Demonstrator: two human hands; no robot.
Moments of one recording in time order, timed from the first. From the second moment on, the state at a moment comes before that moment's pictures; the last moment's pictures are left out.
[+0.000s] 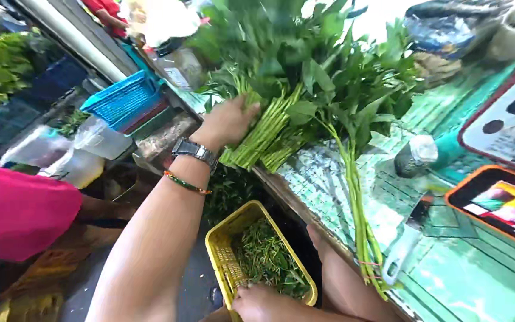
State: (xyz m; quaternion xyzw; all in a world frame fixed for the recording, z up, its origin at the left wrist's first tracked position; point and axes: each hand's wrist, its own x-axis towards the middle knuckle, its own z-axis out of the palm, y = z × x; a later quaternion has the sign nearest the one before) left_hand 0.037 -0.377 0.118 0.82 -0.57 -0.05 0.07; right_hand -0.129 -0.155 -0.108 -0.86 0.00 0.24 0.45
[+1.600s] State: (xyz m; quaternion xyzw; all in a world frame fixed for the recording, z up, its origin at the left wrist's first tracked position) left_hand -0.058 0.330 -0.133 0.86 0.46 -0.17 0.13; right_hand -0.123 -0.174 -0.129 -0.90 -0.01 0.26 0.35
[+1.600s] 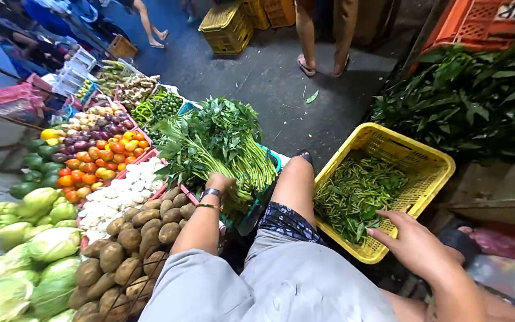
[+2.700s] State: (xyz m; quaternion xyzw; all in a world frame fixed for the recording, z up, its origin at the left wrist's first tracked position) left_hand -0.106 -0.012 -0.106 0.83 -0.20 -0.15 0.49; right_hand -0.121 -0.164 -0.110 -0.57 0.24 0.00 0.78
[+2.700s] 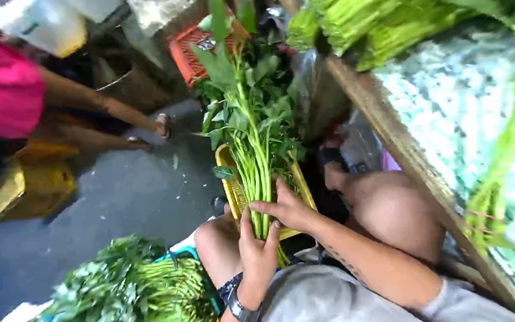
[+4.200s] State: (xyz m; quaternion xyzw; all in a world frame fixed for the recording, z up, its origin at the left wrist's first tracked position) left_hand -0.081 -0.005 -0.121 0.74 -0.20 -0.28 0.57; right_hand -0.094 -0.203 -0.112 -0.73 0.35 -0.18 0.55
